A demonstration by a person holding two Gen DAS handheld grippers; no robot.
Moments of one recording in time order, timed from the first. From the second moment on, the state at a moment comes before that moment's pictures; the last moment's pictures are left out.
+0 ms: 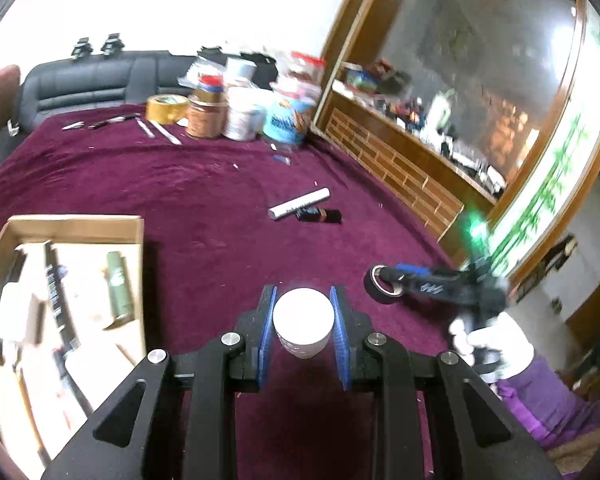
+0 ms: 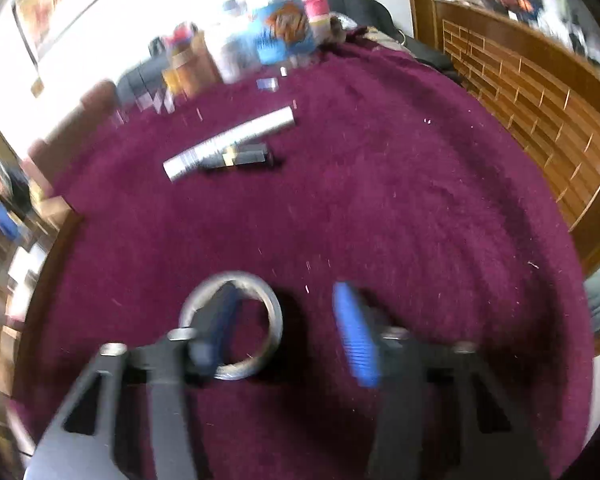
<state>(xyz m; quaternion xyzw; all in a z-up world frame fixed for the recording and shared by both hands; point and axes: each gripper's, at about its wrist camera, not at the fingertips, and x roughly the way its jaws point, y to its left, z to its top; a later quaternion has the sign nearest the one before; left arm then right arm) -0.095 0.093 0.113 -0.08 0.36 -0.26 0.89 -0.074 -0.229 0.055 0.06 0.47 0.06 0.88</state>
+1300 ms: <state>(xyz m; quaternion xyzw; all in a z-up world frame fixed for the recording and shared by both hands) -0.146 0.341 0.038 -0.24 0.43 -0.06 0.87 -0.152 0.139 0.064 -0.12 0.49 0.39 0.77</state>
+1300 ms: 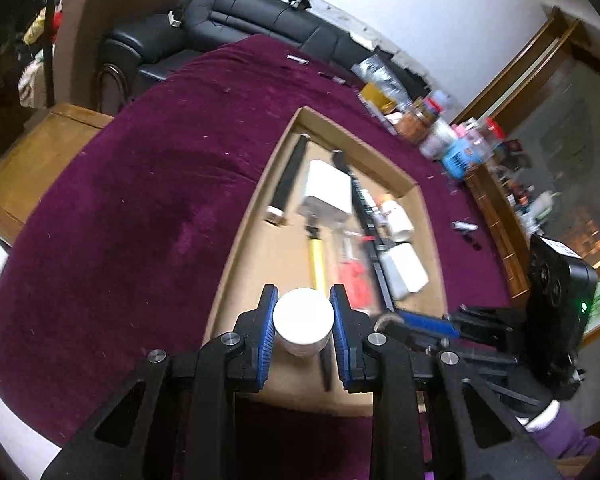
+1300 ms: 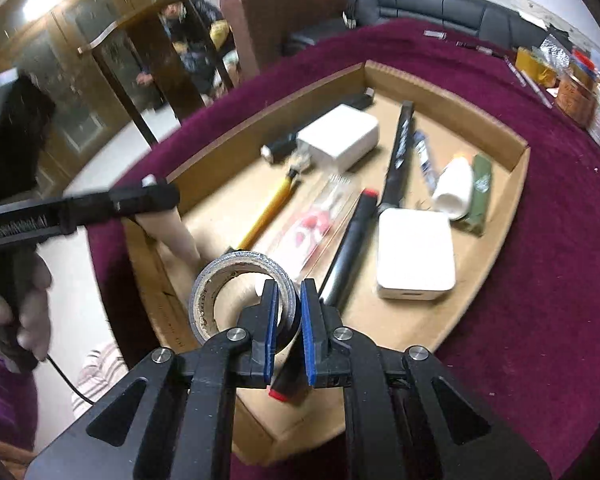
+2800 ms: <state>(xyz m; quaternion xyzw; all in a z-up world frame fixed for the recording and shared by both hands) -0.135 0.207 0.084 -0.02 0.35 0.14 0.93 -0.147 0.022 0.099 0.01 0.41 0.27 0.87</state>
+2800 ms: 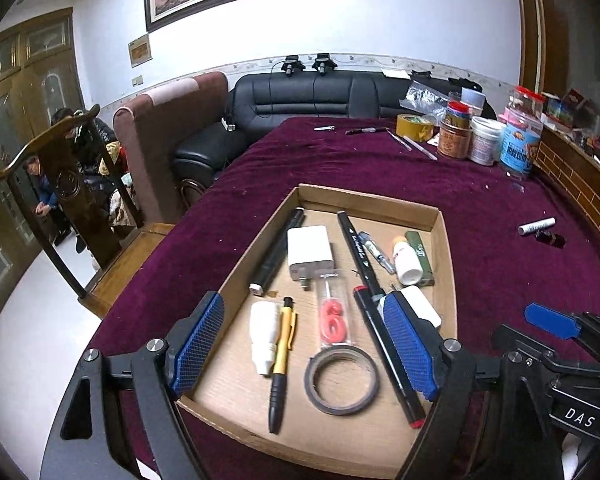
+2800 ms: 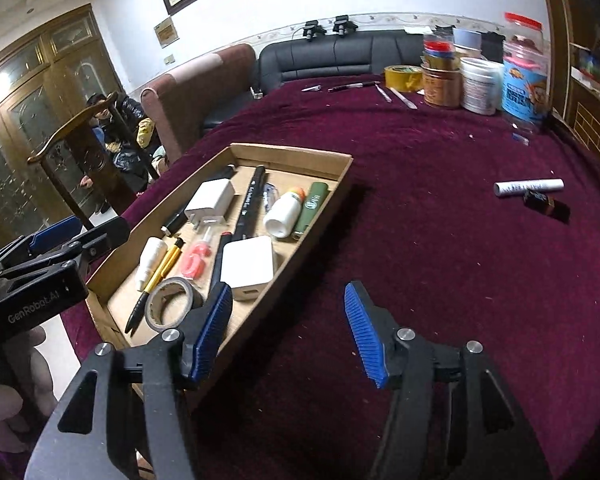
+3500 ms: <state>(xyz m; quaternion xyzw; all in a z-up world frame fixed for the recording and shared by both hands) -0.138 0.187 0.089 0.01 0.34 0.16 0.93 -0.153 -0.004 0.093 0.03 0.40 0.26 0.88</state>
